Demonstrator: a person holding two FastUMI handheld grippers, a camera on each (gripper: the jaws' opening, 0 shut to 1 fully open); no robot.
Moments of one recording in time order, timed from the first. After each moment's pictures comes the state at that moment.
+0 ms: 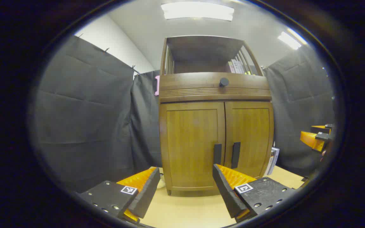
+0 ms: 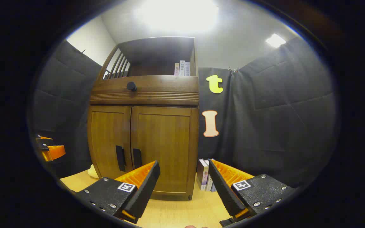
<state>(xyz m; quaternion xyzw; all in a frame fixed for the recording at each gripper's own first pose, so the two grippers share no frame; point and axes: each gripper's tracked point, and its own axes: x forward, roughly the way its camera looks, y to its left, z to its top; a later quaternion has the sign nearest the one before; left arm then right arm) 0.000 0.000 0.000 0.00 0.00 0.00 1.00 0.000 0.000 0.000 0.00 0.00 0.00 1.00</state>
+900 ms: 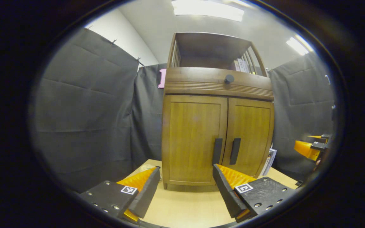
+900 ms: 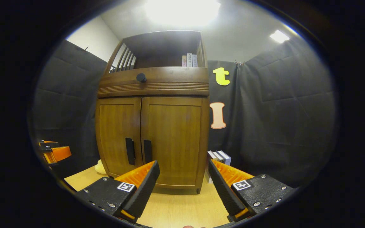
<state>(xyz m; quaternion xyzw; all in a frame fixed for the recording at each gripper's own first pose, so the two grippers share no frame) 0.007 0.005 -0.027 -0.04 0.02 -0.01 1.00 -0.003 0.033 -0.018 0.01 0.03 0.03 1.00</state>
